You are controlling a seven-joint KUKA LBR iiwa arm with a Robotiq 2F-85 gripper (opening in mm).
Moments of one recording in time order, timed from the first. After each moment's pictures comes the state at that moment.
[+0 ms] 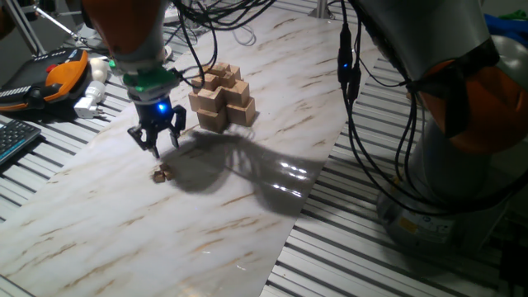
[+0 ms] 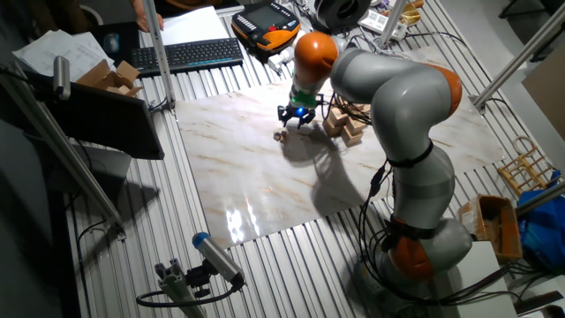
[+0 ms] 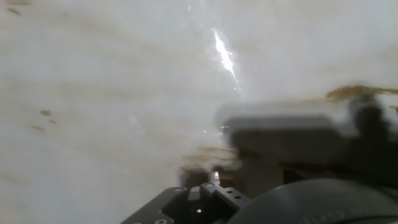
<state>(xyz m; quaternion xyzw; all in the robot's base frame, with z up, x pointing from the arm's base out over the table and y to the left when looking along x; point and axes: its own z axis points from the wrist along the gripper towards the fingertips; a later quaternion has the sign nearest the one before) 0.605 0.132 0.059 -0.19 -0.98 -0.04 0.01</state>
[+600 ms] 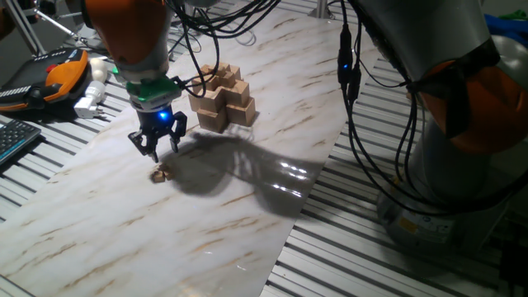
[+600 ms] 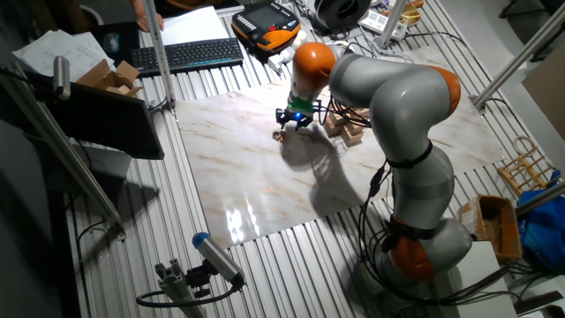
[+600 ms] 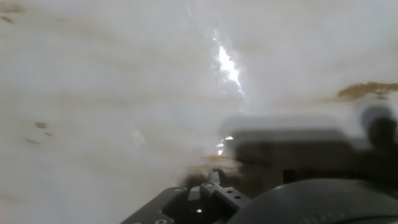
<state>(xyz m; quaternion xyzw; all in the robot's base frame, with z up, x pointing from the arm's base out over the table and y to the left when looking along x) 0.611 0.133 0.044 -0.21 -0.98 -0.05 -0.01</state>
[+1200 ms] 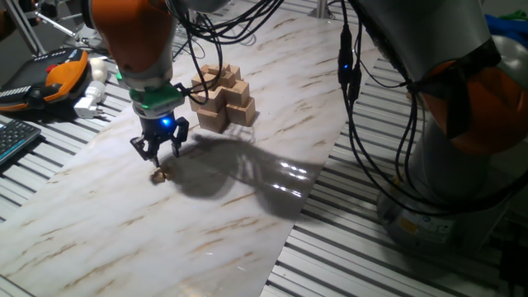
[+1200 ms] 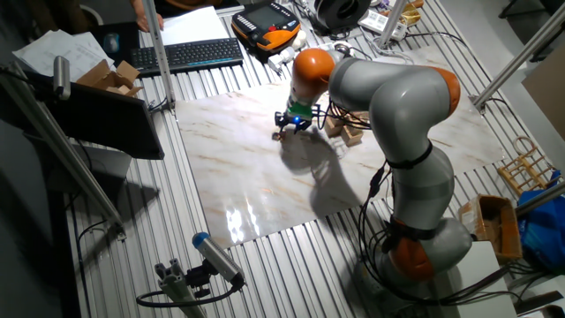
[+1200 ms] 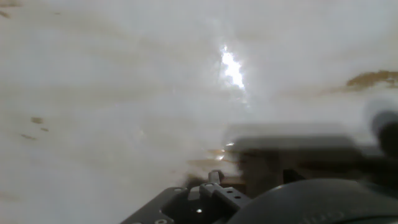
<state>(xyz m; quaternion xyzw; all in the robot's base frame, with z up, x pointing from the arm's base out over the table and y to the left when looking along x) 0.601 0.141 0.033 -0.21 -0.98 -0.05 -0.02</state>
